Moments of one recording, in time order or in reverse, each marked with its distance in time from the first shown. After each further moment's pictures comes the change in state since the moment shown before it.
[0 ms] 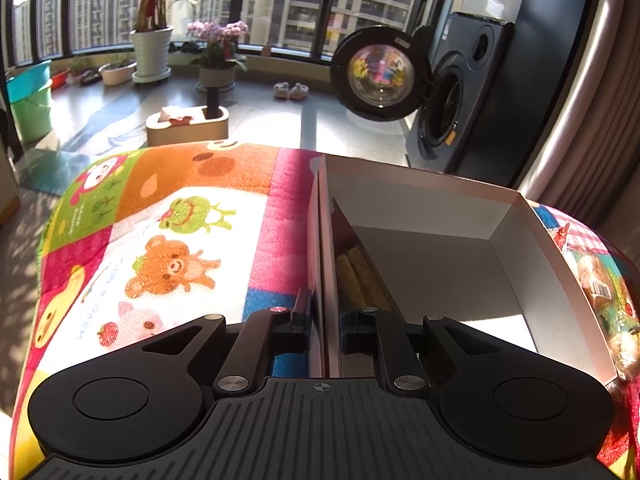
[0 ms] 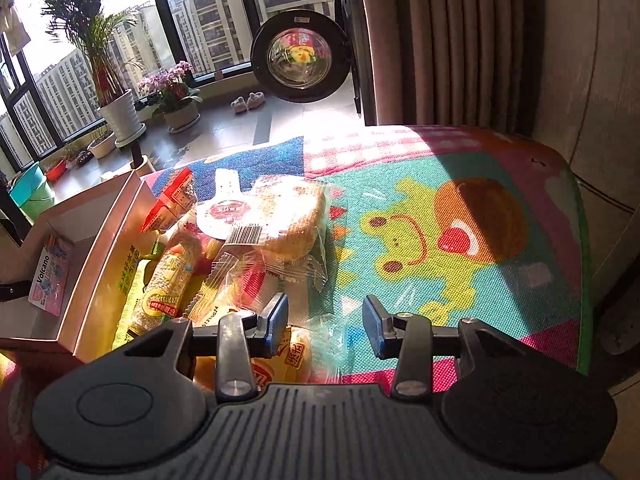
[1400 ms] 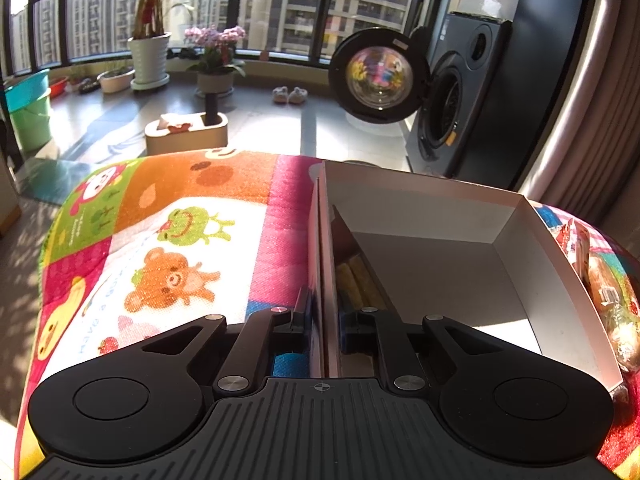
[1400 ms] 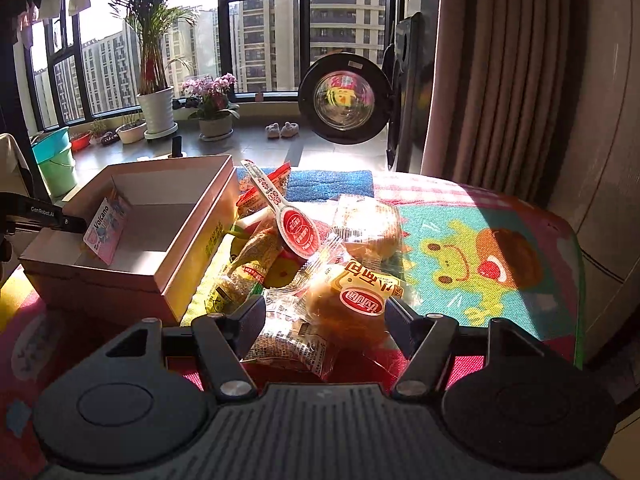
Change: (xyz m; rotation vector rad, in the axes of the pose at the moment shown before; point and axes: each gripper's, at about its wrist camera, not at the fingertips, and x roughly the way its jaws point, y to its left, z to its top) left arm 0.004 0.000 0.004 0.022 -0.010 0.008; right arm -0.047 0.077 -0.039 -0.238 -0.148 -0.003
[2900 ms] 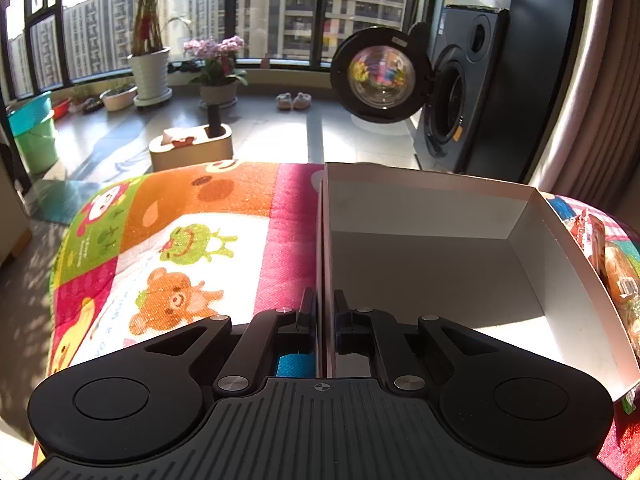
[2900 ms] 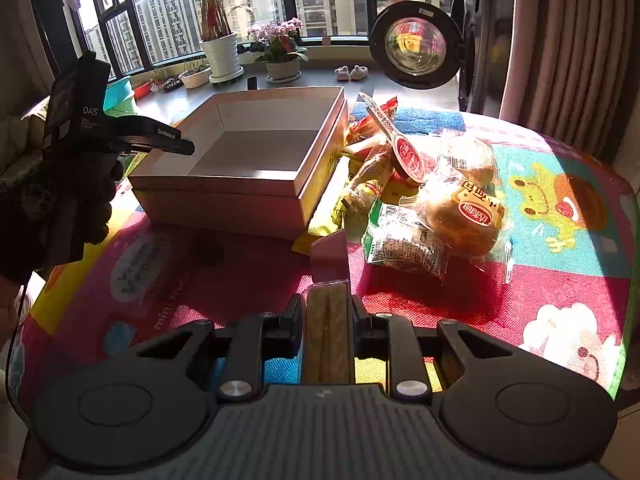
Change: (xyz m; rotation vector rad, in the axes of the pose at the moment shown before) left arm 0.007 -0.008 0.005 0.065 -0.012 0.045; right arm -0.054 0.051 -0.021 -0.035 0.179 0.189
